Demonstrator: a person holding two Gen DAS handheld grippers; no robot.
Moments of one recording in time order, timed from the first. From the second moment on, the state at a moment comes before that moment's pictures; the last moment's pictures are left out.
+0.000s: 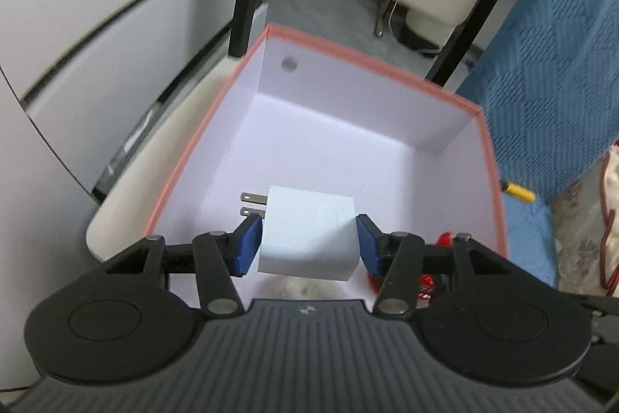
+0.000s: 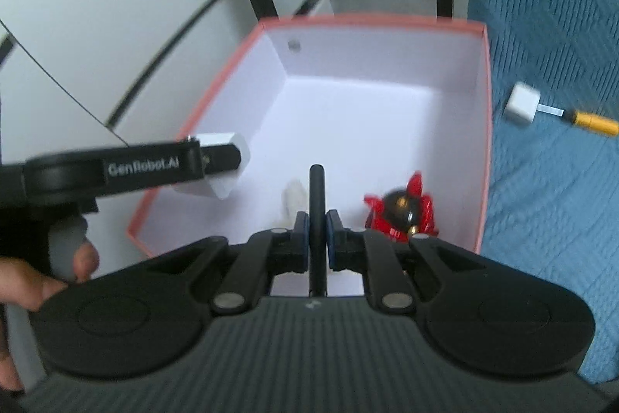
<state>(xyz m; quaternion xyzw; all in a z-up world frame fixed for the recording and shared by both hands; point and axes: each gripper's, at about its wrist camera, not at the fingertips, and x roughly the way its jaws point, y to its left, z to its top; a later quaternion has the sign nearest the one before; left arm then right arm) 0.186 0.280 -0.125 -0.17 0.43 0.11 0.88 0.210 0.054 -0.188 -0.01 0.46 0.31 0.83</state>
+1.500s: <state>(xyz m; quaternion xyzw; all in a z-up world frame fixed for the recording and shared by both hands) 0.123 0.150 -0.017 -0.14 0.28 0.08 0.95 0.162 -0.091 -0.107 0.04 0.31 0.27 0.91</state>
